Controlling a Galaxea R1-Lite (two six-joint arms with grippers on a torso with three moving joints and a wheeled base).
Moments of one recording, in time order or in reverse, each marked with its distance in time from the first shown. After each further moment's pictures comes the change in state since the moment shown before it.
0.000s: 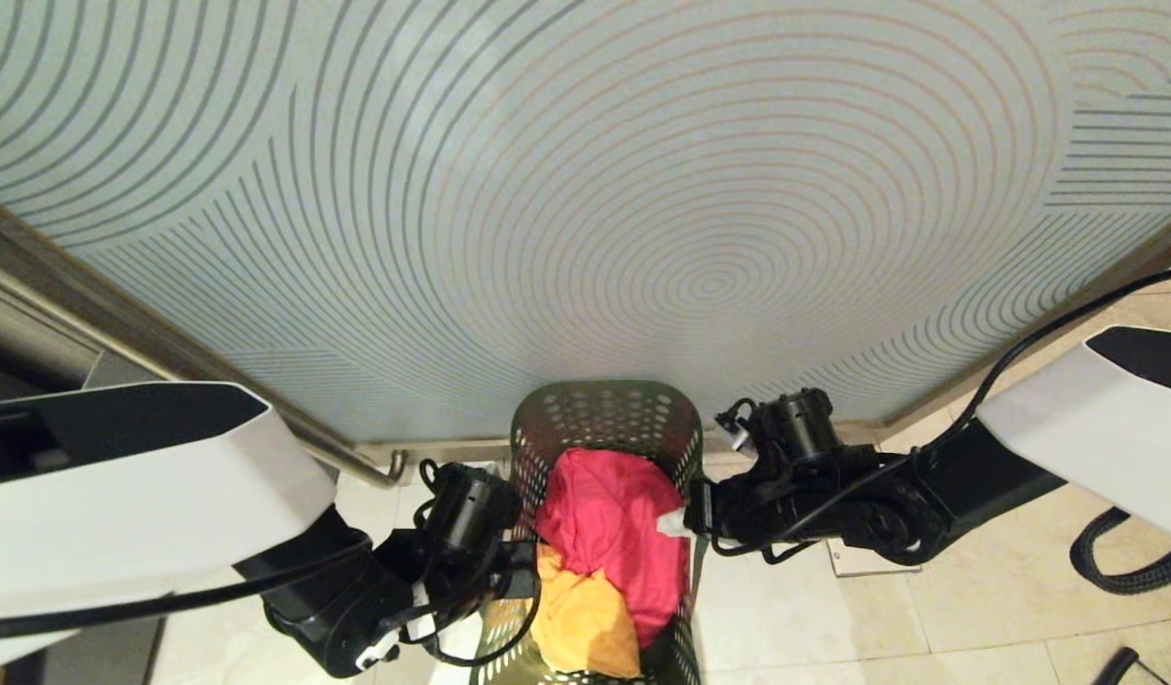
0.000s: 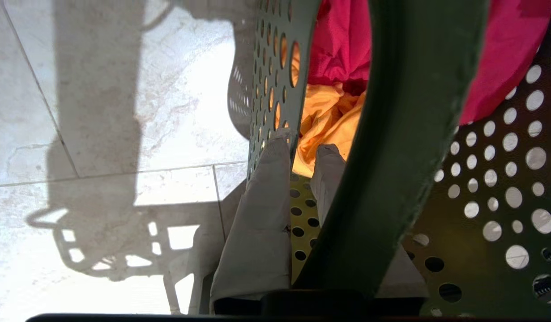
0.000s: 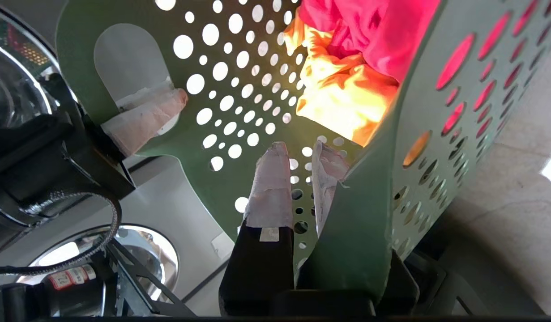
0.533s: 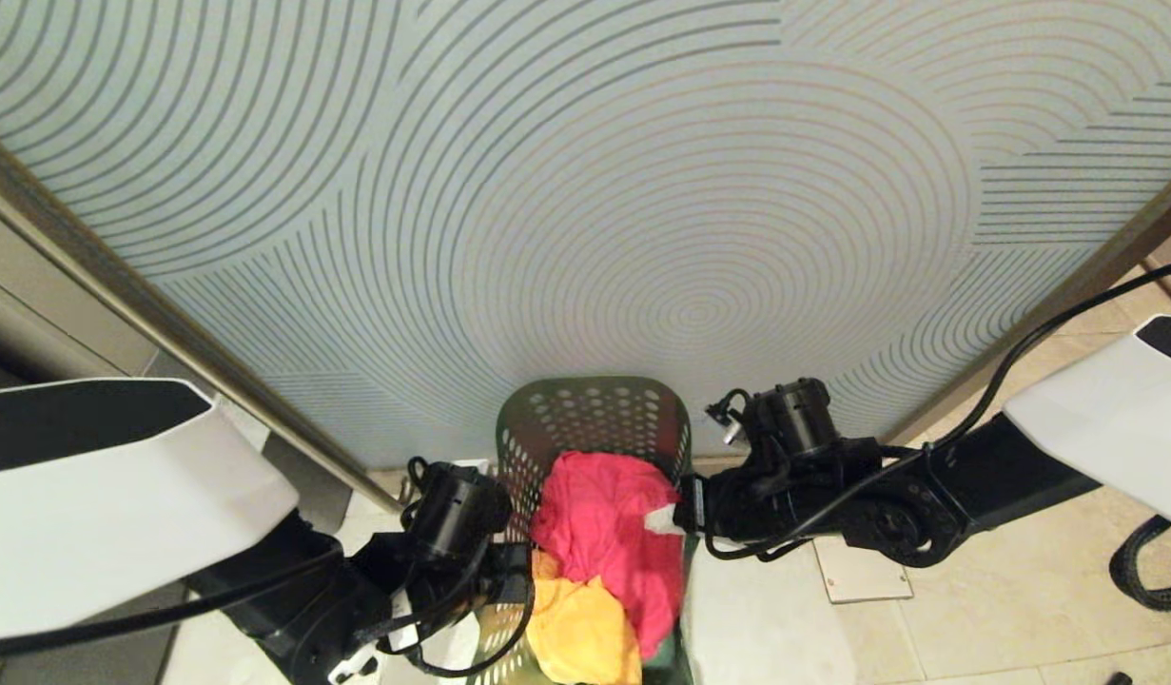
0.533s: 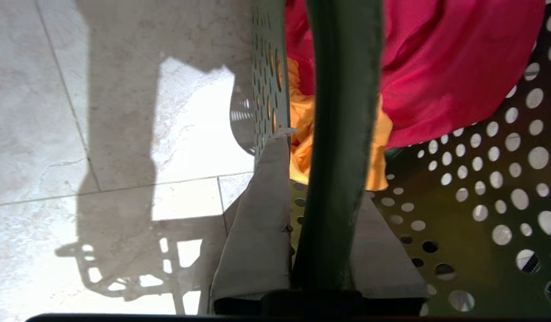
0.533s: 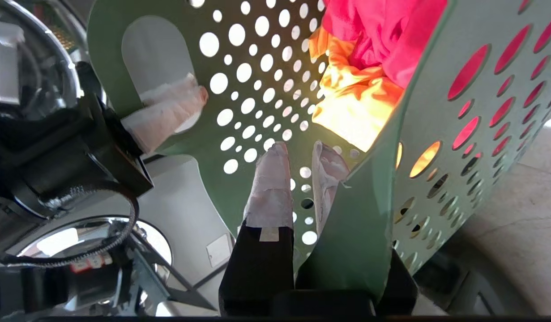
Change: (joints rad) left arm -0.013 -0.074 0.055 0.001 0.001 0.011; right arm 0.046 -0.058 0.000 0.019 0.000 0.016
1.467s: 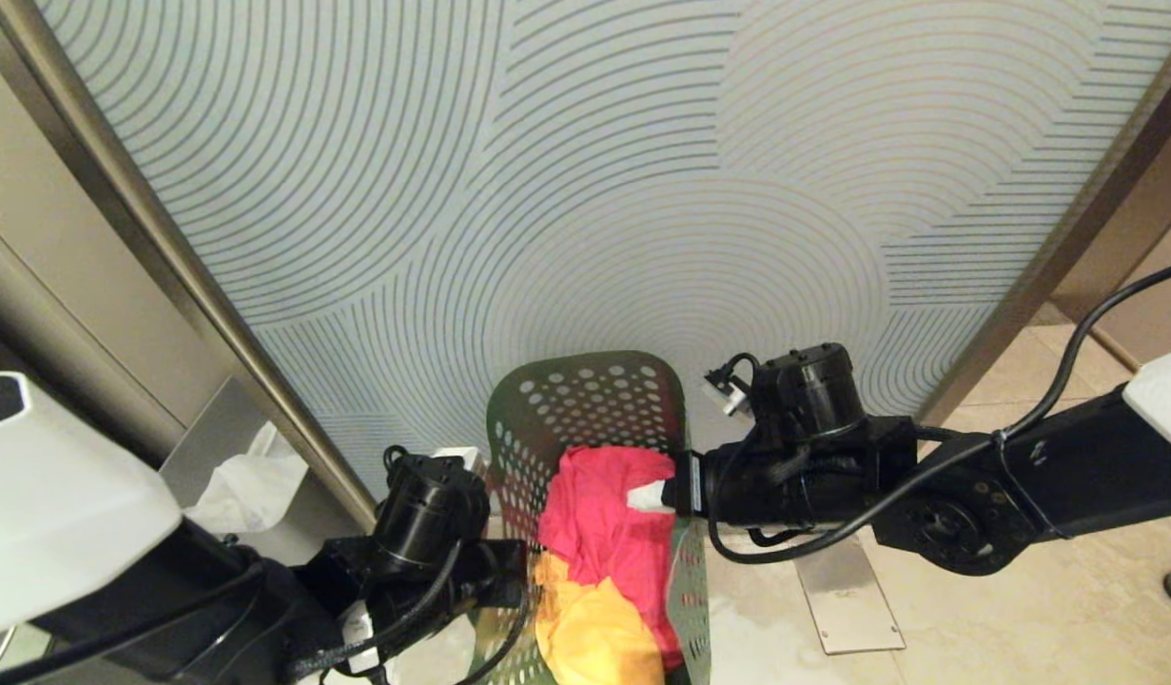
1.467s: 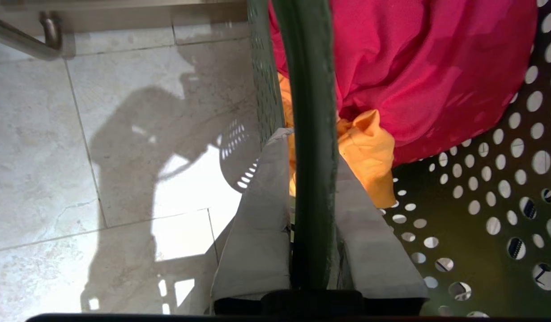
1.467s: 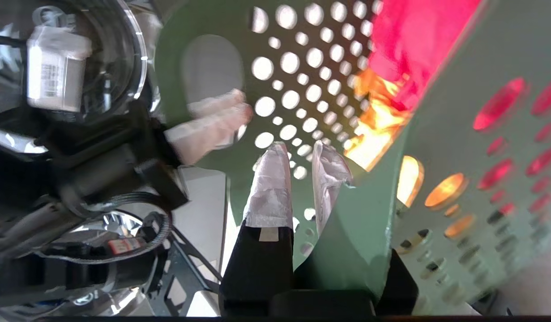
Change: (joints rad) left arm -0.041 -0.150 0.064 0.007 0.000 0.006; right arm 0.069 -0.141 0.014 0.000 -0.028 0.015
